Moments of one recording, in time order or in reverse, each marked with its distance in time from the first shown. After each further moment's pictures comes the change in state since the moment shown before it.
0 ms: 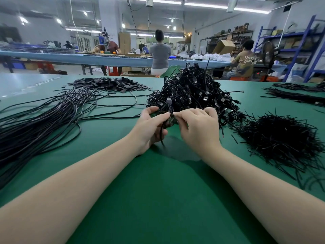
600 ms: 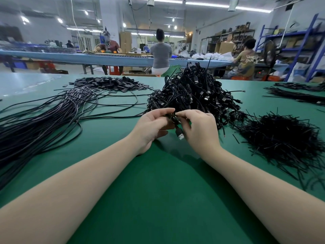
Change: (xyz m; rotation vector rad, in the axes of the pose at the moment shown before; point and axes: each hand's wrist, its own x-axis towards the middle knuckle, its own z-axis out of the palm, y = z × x) left_hand 0.000 -0.003 -0.001 0.132 -0.069 0.093; right_hand -0.002 0.003 0.003 0.173 -0.213 0.201
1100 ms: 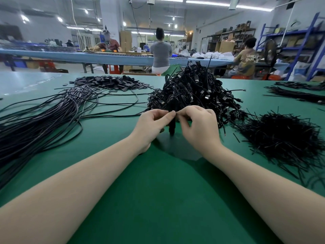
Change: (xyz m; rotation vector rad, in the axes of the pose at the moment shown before) left_hand 0.001 -0.005 0.001 0.096 0.115 0.092; right_hand 0.001 -0.004 -0.004 0.006 0.037 -0.042
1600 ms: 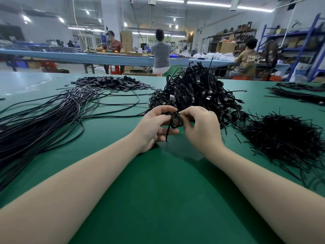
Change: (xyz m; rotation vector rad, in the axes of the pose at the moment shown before) left_hand -0.007 0.013 -0.004 -0.199 -0.142 -0.175; right_hand 0.000 0.001 -0.002 0.059 -0.030 0.039
